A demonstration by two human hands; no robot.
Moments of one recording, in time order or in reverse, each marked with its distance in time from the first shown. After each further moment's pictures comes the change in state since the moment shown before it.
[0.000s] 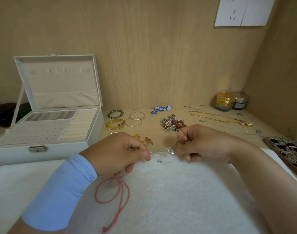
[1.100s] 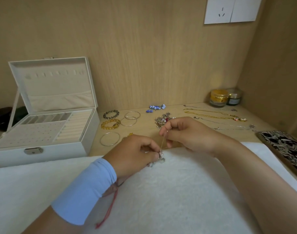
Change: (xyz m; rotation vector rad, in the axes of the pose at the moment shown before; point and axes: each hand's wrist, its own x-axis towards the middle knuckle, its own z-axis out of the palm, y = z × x) left_hand 0.030 0.004 0.045 0.015 0.118 0.122; right_hand 0.000 -0.010 0.009 -0.166 0.212 -0.085
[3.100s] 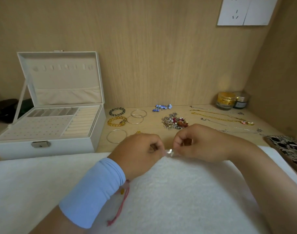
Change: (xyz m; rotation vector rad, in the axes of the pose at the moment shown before) left_hand -0.008 -0.009 -0.006 0.266 0.105 0.132; right_hand -0.011 -0.006 0.000 -0.454 -0.140 -0.065
